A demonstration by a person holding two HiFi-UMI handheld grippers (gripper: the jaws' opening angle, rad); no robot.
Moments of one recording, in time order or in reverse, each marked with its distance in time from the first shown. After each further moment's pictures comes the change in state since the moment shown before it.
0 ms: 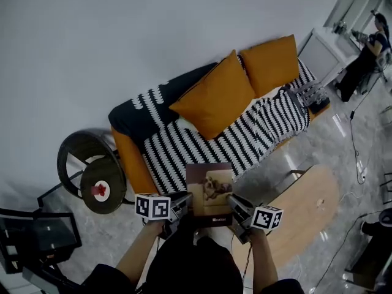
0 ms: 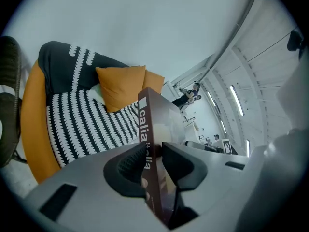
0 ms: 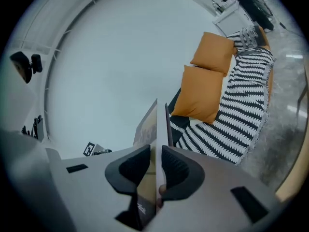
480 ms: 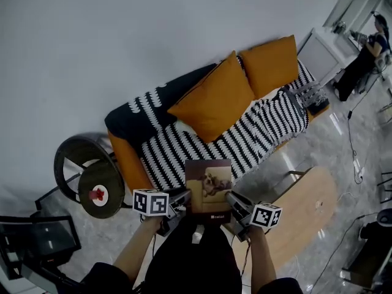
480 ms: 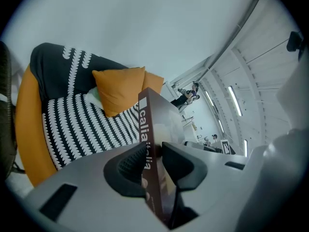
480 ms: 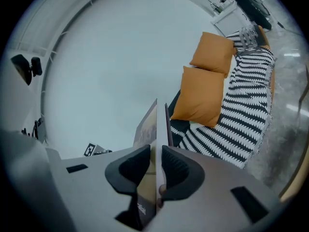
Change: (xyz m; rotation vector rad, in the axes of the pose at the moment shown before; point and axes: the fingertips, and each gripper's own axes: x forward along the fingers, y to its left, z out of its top) left arm 0.009 0.014 0.051 0.010 0.013 -0.024; right arm 0.032 -0.001 0.037 0.020 -0.023 -0.010
